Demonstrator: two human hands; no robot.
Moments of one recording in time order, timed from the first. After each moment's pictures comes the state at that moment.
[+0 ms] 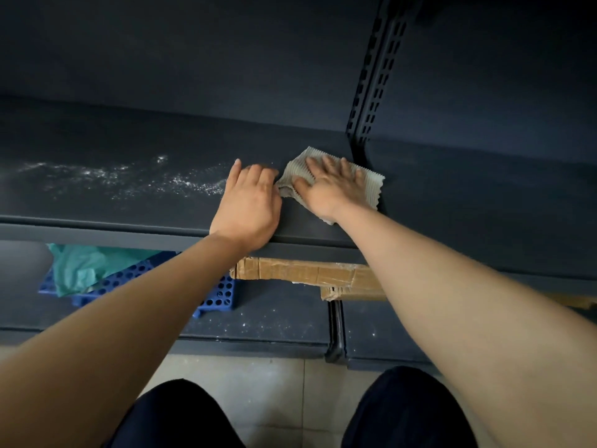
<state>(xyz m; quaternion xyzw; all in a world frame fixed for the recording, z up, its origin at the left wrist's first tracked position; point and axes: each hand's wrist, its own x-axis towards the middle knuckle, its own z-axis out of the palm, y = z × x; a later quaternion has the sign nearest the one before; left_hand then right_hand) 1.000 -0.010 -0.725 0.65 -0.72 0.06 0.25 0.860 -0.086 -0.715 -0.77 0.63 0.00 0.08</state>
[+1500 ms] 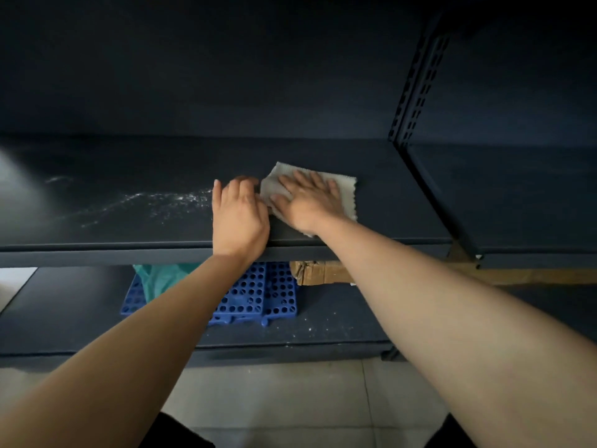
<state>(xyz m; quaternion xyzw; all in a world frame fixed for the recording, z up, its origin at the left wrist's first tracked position) 1.124 0.024 -0.719 0.69 -0.64 0.03 0.34 1.005 -0.038 -0.707 -0.80 0.59 -0.01 0.10</state>
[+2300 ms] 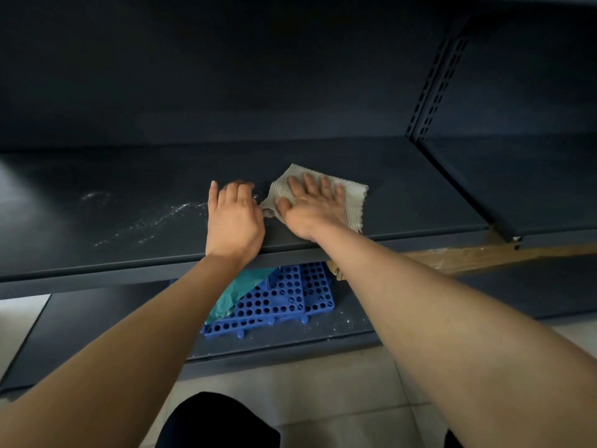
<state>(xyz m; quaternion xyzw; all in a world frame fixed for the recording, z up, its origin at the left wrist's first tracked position) 1.231 0.023 -0.719 0.66 -0.70 0.06 0.27 1.098 -0.015 -0.707 -0.73 0.68 0.01 0.09</state>
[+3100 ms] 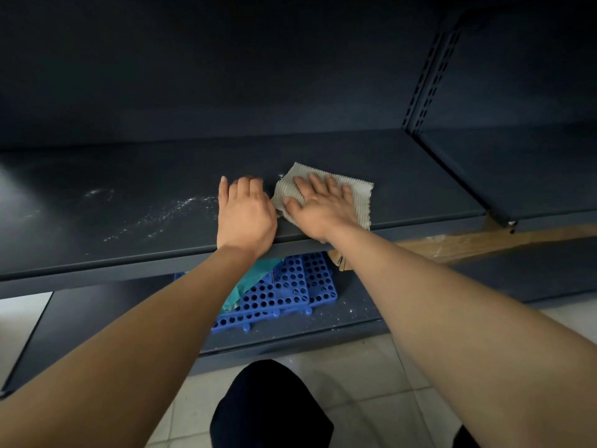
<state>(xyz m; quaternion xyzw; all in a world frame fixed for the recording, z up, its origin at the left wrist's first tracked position) 1.229 0.028 -0.720 0.66 -0.71 0.05 0.24 1.091 0.005 -0.711 -0.73 0.67 -0.02 0.09</state>
